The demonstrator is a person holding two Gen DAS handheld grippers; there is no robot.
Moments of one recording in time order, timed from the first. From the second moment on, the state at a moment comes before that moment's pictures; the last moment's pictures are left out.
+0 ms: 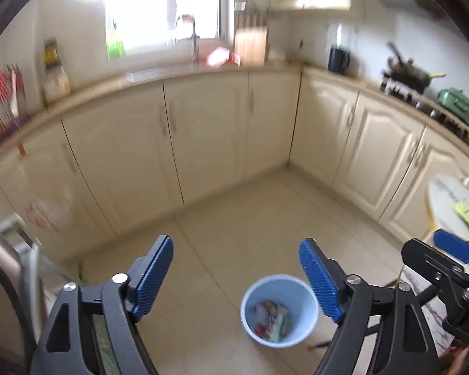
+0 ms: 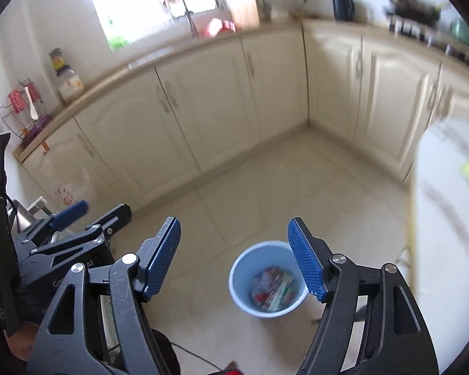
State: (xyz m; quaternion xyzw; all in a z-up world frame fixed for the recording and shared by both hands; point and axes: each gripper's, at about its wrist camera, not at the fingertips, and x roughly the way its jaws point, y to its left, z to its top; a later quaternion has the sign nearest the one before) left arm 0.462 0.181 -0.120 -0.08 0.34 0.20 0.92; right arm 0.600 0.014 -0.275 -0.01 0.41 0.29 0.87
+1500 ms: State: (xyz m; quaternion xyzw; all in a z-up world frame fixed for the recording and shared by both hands) left arm 0.334 -0.070 -0.098 0.04 0.14 0.00 0.99; right arm 0.393 -0.291 -0.074 0.04 0.16 -0.03 0.99
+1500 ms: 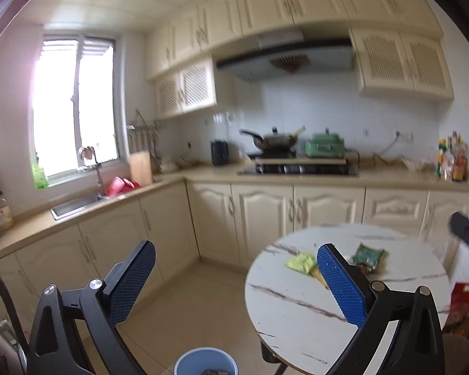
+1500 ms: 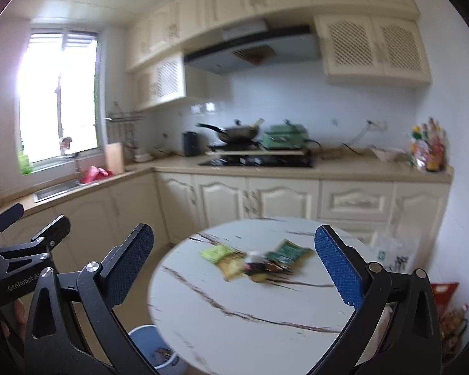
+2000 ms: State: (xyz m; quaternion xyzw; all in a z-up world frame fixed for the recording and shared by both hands) left arm 0.581 -0.144 -0.155 0.03 0.33 -0.14 0.93; right arm 0.512 -0.411 -0.163 0.06 0.29 -0.10 0.95
